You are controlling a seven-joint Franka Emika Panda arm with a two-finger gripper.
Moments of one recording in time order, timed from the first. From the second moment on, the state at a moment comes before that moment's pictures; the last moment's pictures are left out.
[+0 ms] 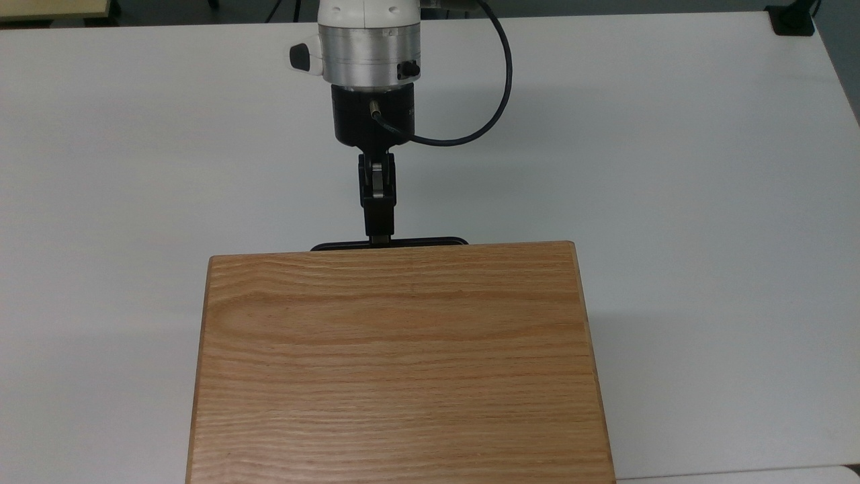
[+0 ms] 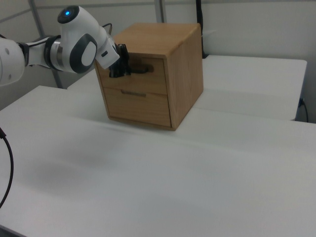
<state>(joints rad) 0.37 0.33 -0.32 -1.59 0.12 2.59 1.48</state>
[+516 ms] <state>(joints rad) 0.37 0.19 -0.31 -1.78 0.12 2.65 1.43</state>
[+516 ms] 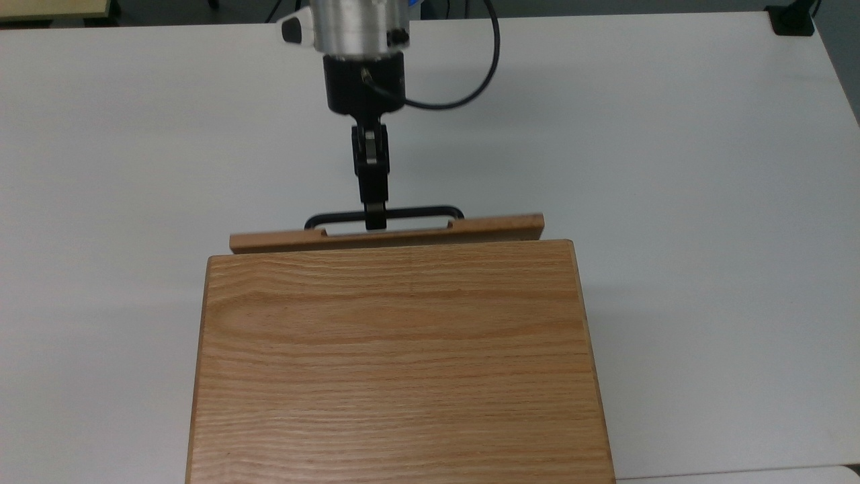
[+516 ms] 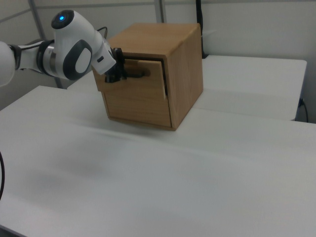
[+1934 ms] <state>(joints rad) 0.33 -0.30 -0.30 -2.25 0.12 2.51 1.26</state>
